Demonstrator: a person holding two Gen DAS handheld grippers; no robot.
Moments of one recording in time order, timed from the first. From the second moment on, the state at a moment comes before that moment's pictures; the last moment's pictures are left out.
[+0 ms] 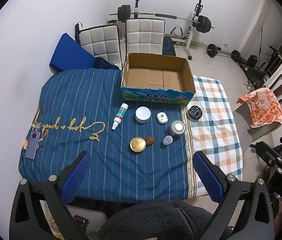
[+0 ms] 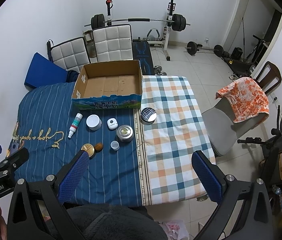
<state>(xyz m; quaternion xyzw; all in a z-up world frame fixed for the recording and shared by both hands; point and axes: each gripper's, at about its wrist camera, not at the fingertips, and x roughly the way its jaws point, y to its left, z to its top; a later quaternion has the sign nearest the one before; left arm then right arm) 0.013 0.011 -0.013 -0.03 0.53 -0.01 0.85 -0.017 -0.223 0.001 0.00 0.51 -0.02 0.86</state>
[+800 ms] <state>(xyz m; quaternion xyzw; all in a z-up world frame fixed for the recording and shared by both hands) 0.010 0.016 -0.008 -0.03 0.53 0.00 0.85 -0.016 -0.225 0.000 0.00 0.51 -0.02 0.86</state>
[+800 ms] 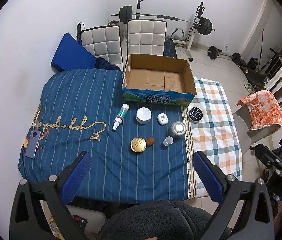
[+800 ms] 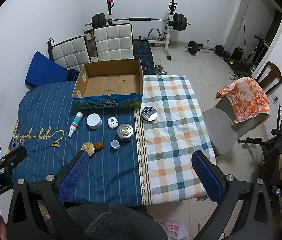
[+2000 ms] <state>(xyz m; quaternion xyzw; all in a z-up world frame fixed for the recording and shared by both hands) 0.252 0.016 -0.331 -0.01 0.70 0.03 0.72 0.243 -0.212 -0.394 0.07 0.73 0.00 0.68</state>
